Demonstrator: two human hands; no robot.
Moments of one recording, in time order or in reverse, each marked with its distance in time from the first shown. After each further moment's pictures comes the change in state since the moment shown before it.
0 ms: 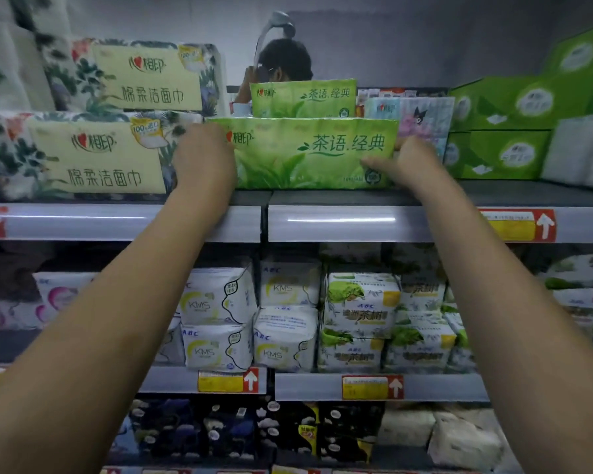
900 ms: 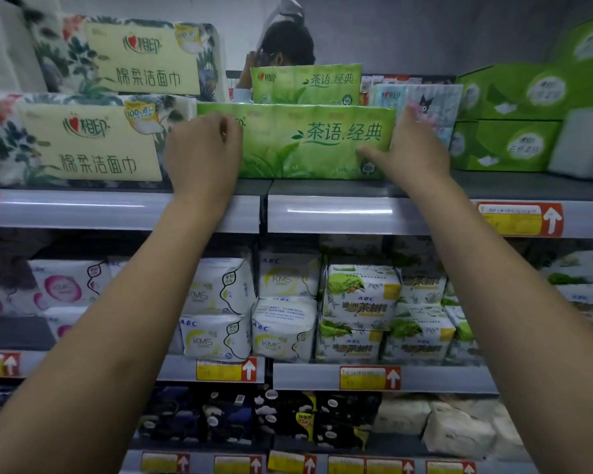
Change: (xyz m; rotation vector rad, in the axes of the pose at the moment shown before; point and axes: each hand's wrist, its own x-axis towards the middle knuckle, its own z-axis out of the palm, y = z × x) left_hand -0.030 -0.006 0.001 -0.277 0.331 0.094; right_hand -0.009 -0.004 0.011 -0.357 0.215 -0.162
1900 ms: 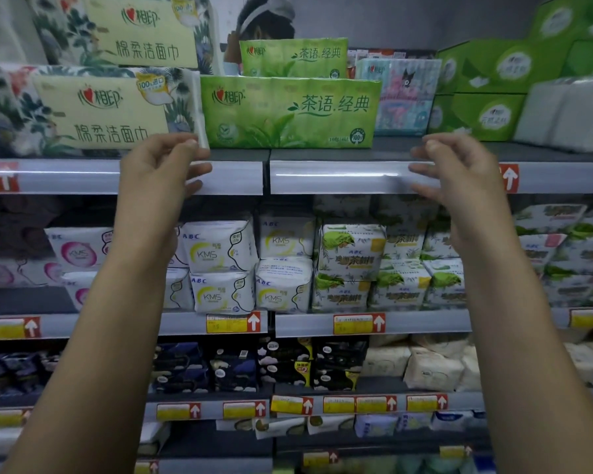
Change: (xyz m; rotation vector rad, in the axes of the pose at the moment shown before) left_hand -0.071 -0.017 -0.099 -0.970 -0.291 -0.563; right_hand -0.145 0.011 -0.063 0.995 0.080 0.246
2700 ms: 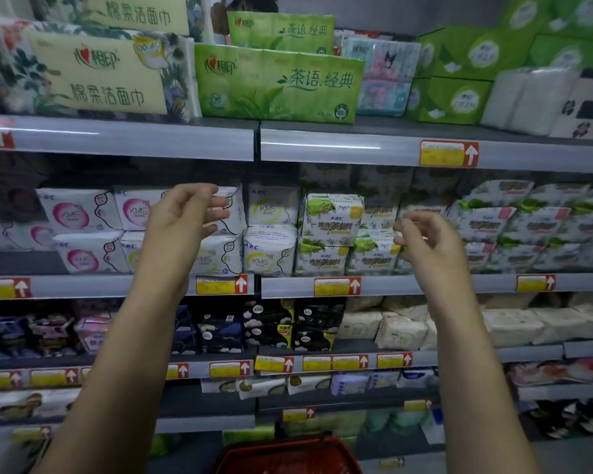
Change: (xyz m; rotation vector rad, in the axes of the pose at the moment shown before) left_hand -0.084 -0.027 -0.013 0.006 -0.082 -0.193; right_hand -0.108 0.038 -0.028 -0.198 0.008 0.147
